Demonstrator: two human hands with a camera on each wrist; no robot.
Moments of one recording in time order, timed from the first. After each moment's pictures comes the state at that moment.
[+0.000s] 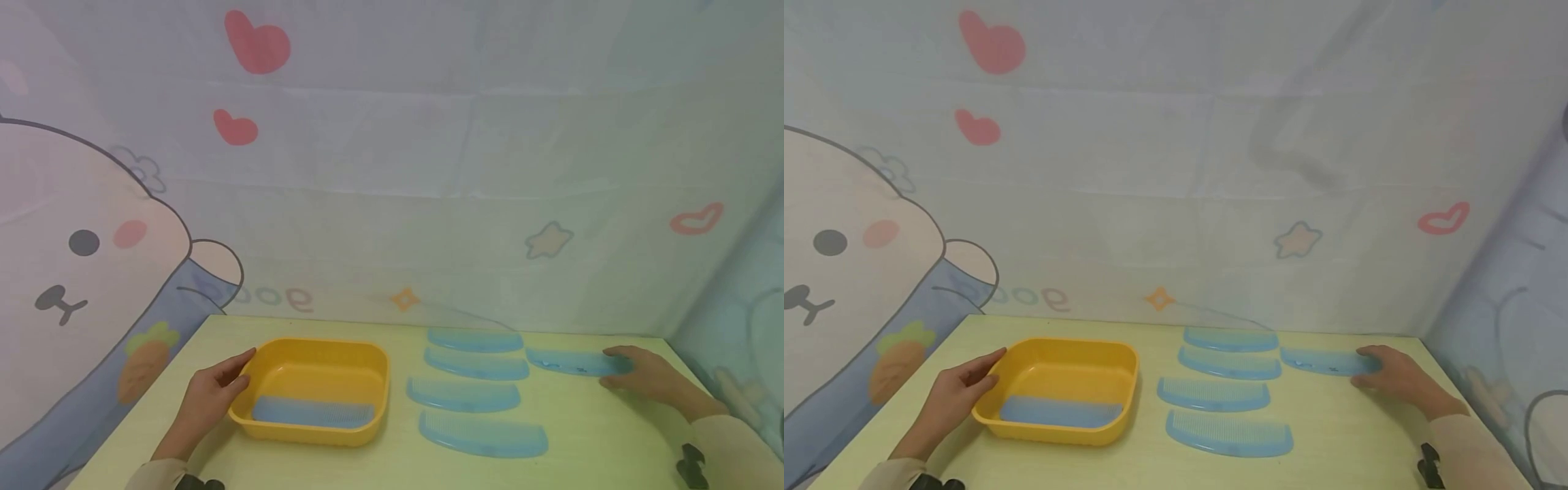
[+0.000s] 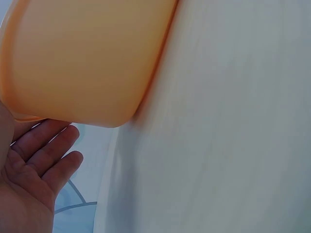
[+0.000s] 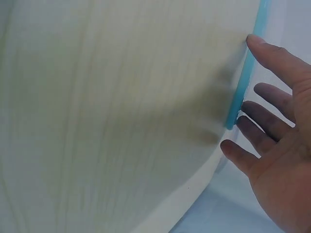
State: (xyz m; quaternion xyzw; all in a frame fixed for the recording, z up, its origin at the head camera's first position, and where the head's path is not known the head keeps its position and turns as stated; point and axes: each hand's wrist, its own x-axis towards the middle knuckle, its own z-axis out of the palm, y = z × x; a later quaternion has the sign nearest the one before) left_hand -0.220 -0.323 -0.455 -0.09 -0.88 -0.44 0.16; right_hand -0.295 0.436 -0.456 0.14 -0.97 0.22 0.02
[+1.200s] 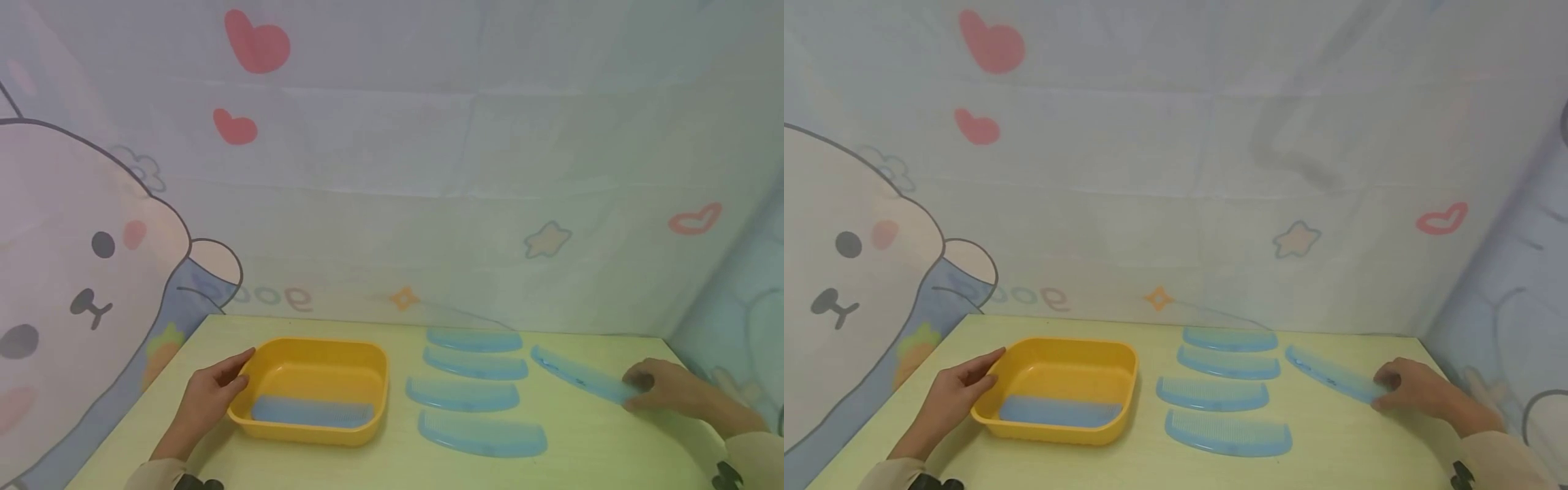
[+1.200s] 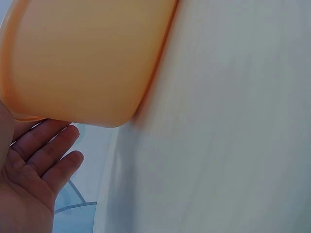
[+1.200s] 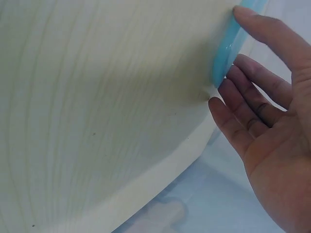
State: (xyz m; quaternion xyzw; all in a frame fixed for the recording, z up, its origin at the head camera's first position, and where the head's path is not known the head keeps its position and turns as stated) left_hand -0.219 -0.321 -0.454 -0.07 -0.89 -0.44 0.14; right_hand -0.273 0.460 -0.444 0.17 -0.96 0.22 -0.02
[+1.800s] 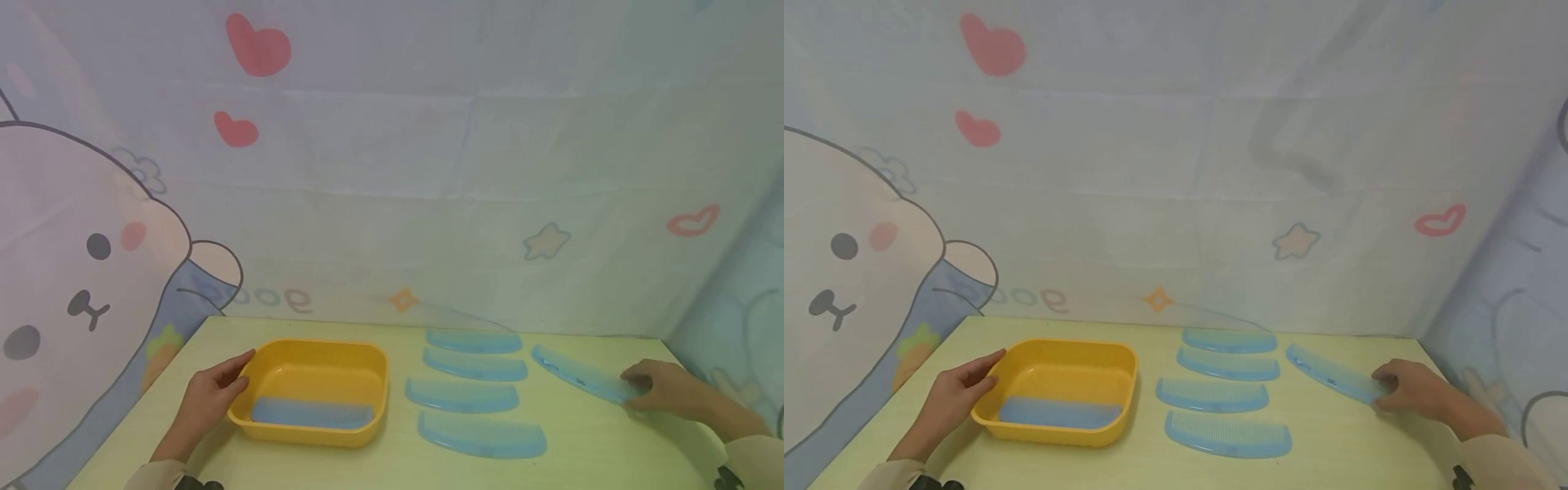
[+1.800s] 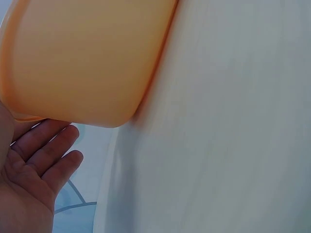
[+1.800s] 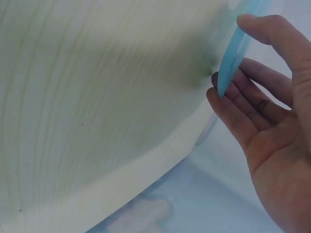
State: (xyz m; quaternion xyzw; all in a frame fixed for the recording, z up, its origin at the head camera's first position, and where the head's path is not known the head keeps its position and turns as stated) left_hand -0.219 -0.322 -0.455 -0.08 -0.88 -0.44 0.16; right_hand -0.271 0.457 -0.442 0.20 -0.96 0.19 0.01
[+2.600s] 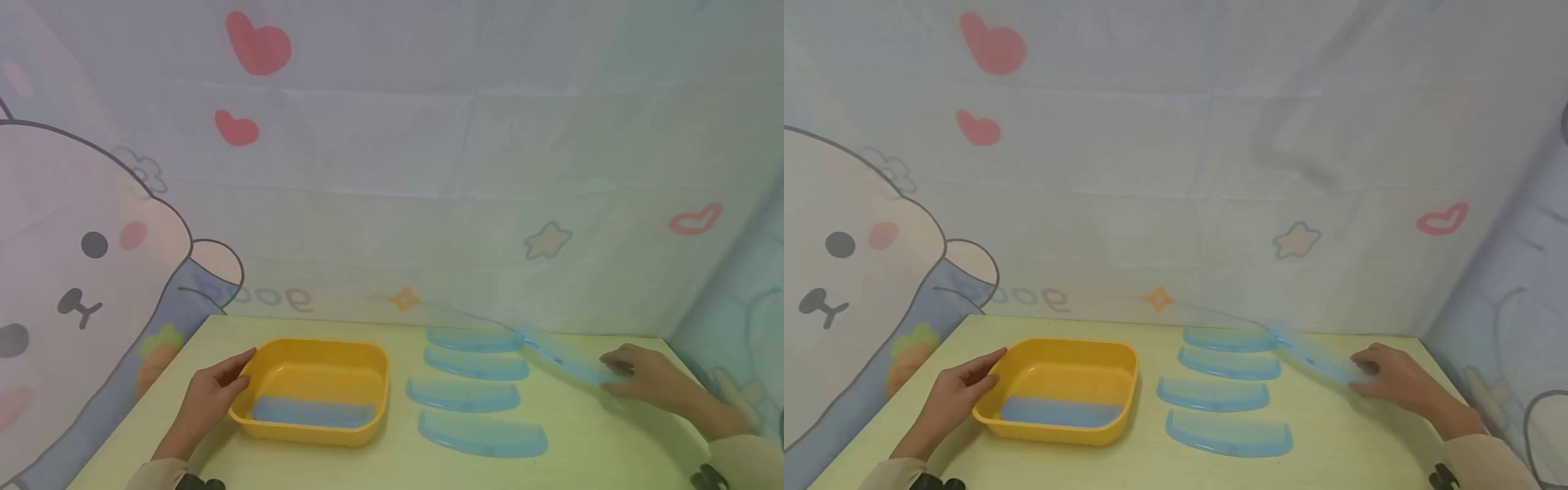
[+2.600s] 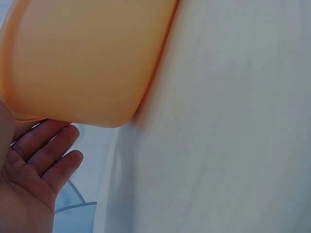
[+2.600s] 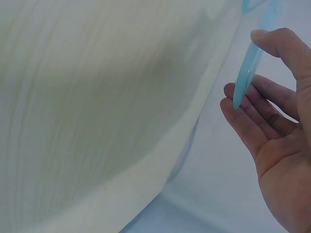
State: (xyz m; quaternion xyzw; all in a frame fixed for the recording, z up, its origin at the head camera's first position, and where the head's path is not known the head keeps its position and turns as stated) left_hand -0.220 -0.322 -0.455 -0.08 -0.88 -0.44 0.16; right_hand -0.267 0.417 -0.435 0.23 -0.95 0.21 0.08
